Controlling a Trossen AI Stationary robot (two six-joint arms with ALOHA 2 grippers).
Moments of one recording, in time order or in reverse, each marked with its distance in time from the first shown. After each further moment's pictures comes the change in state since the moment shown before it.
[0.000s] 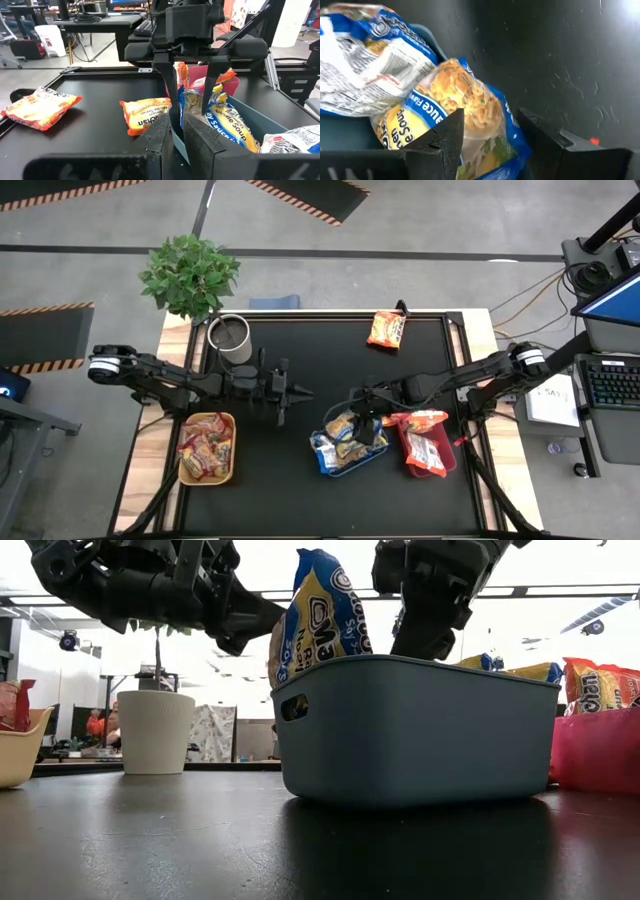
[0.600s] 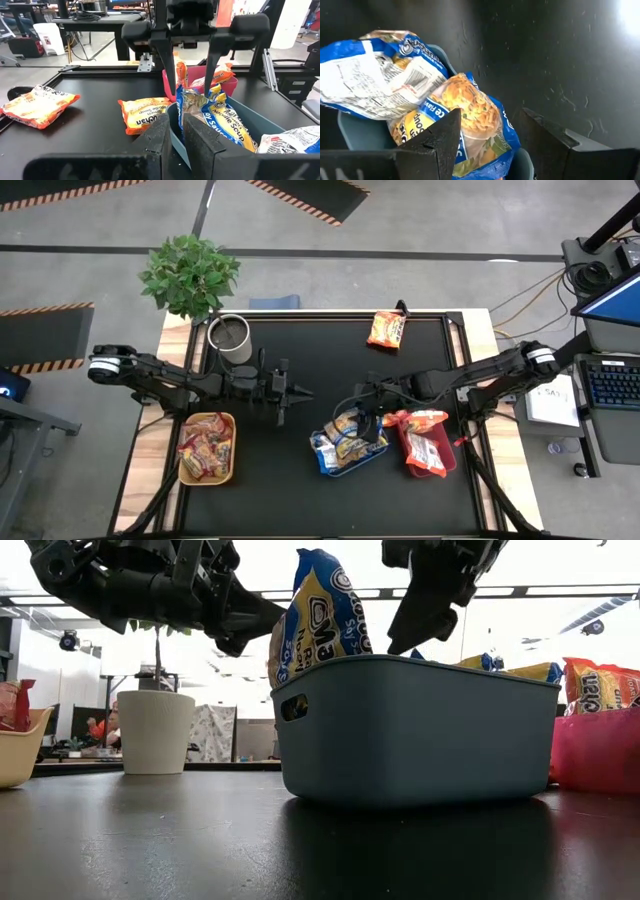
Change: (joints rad) left arm -0.001 0.000 -0.002 0.000 0.000 -0.014; right arm 0.000 -0.086 -0.008 0.012 0.000 -0.032
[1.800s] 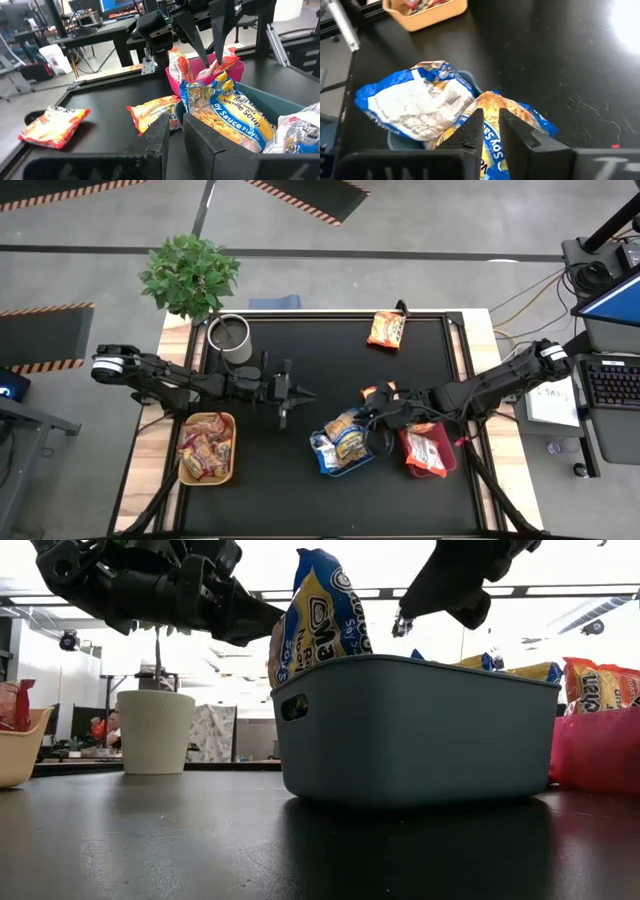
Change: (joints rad) left arm -0.002 0.032 0.019 0.001 0.000 0.200; right arm 0.152 -0.124 -0.155 0.219 0.170 0.196
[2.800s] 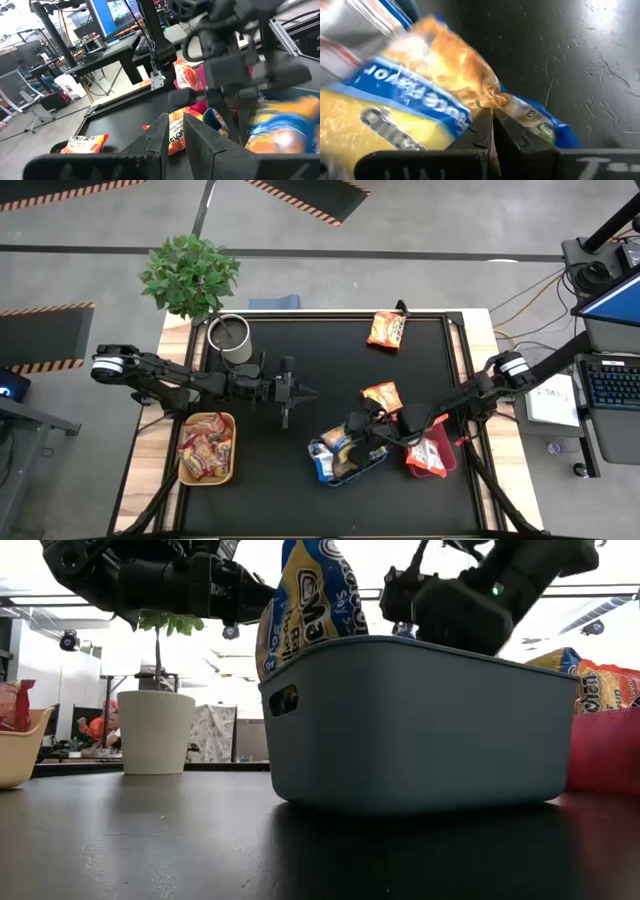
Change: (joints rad) left arm 0.000 -0.001 0.049 -0.001 0.000 0.197; right arm 0.035 0.359 0.042 0.043 0.076 -0.006
